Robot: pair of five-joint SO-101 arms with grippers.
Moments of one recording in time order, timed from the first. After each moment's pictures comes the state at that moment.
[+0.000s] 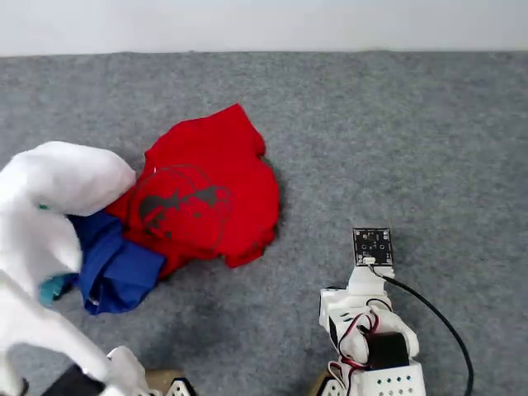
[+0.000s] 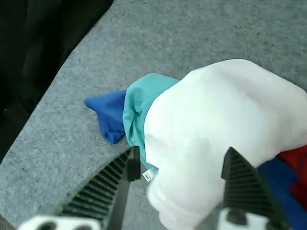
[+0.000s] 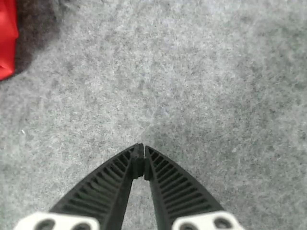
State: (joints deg) left arm -50.0 -22.9 -11.1 93.5 -13.1; right arm -10.9 -102.9 95.8 74.4 -9.2
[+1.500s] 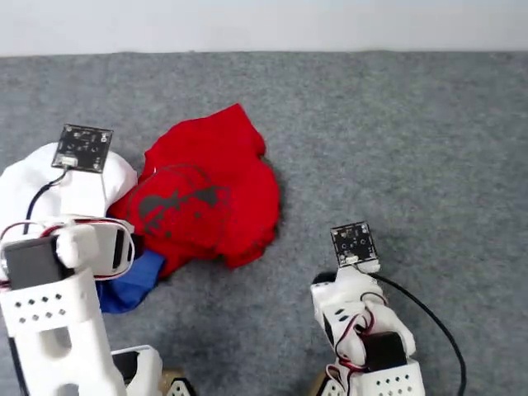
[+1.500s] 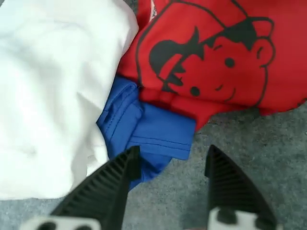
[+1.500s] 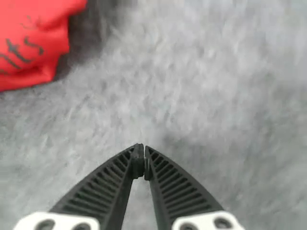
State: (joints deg) left arm -16.6 -43.4 23.7 99.4 -8.7; right arm -14.2 -102.9 95.4 65.0 2.7
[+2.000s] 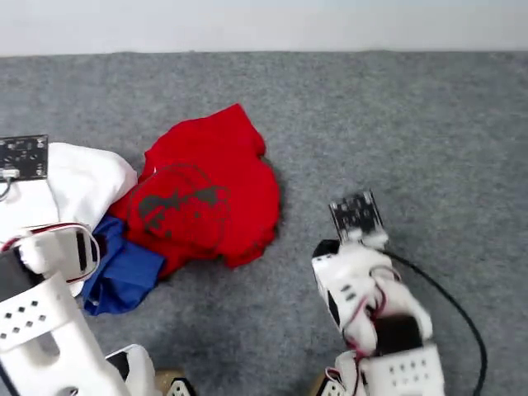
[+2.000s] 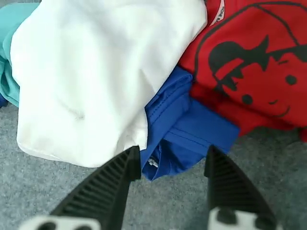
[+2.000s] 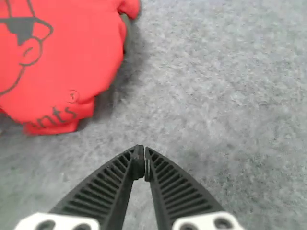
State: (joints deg) left arm -30.5 -44.1 23.3 98.9 -8.6; right arm -15.9 -75.1 67.6 61.9 5.7
